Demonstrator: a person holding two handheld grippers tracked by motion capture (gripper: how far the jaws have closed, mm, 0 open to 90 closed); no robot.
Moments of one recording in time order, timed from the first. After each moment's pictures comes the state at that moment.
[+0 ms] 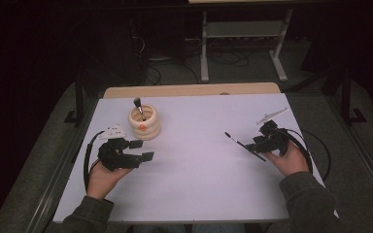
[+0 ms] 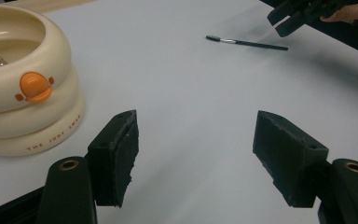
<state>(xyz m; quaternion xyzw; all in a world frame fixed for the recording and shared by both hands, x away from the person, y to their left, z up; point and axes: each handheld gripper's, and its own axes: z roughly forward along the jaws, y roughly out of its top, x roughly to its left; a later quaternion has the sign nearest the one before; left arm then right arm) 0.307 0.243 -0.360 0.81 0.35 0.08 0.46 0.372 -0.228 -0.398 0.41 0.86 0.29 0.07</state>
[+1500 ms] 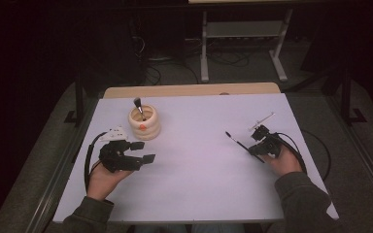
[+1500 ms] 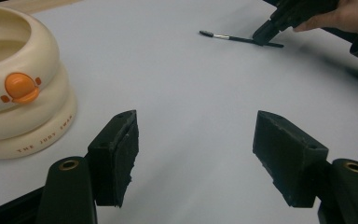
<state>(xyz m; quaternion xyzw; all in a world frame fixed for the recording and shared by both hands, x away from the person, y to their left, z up) 0.305 0.240 -0.360 0.82 0.34 0.08 0.46 0.382 -0.216 -0.428 0.42 0.88 0.21 0.06</state>
